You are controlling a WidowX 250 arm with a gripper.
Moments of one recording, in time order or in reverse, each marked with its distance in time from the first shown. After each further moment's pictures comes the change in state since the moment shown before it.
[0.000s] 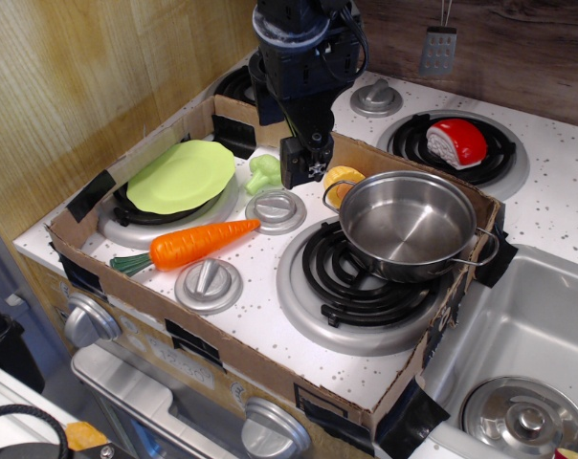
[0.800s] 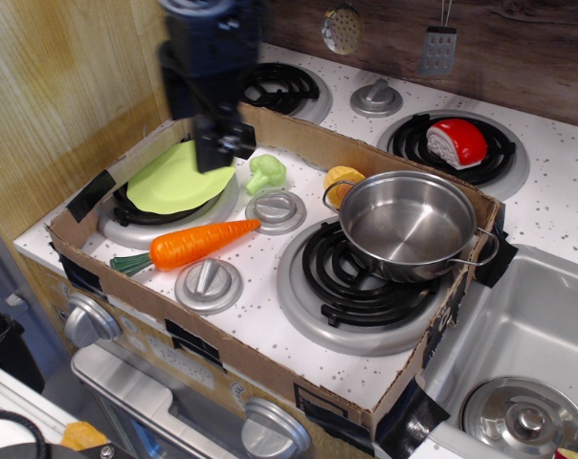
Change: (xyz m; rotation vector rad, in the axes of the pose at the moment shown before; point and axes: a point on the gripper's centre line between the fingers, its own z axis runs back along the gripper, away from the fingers) arm -0.061 0.035 0.000 -0.096 0.143 0.135
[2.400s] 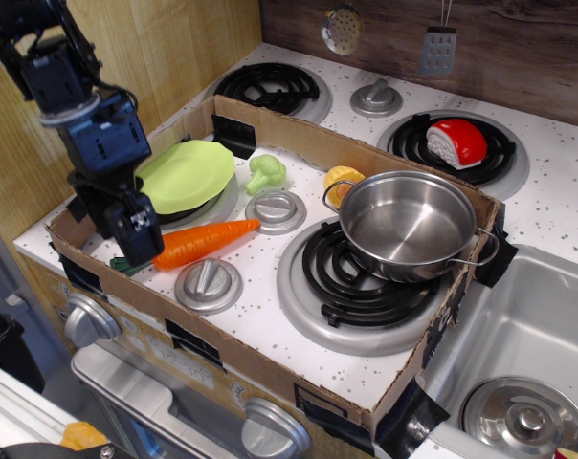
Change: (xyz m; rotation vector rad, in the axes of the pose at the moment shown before) arm -0.063 -0.012 -0.074 -0.381 -0.062 0.210
